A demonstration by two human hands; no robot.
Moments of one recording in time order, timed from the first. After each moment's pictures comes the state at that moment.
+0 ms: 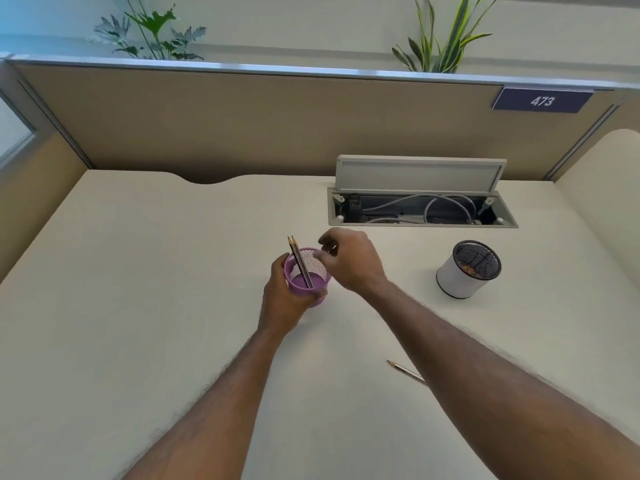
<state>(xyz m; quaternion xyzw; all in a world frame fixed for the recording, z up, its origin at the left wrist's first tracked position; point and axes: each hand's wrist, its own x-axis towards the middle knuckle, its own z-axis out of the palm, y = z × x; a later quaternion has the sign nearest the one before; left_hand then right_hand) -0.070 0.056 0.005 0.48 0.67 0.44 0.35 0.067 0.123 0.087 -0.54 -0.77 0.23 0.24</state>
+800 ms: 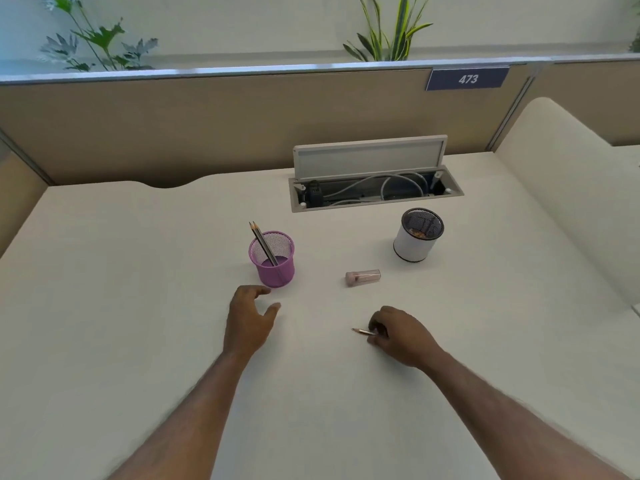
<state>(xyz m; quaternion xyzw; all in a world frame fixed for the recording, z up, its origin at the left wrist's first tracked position) -0.068 -0.010 -0.017 0.56 0.71 0.36 0.24 0.240 -0.017 0.001 -0.59 -0.77 0.25 0.03</state>
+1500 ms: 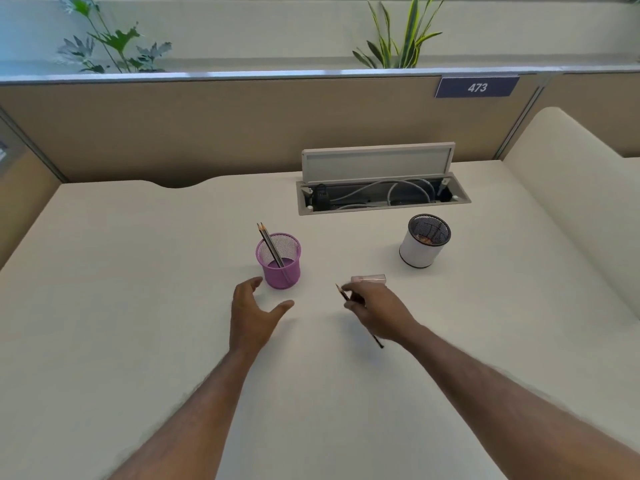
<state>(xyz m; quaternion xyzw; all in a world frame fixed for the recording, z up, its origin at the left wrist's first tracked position) -0.064 -0.012 -0.013 0.50 0.72 0.40 0.25 0.187 0.016 0.039 -0.55 -0.76 0.29 0.16</state>
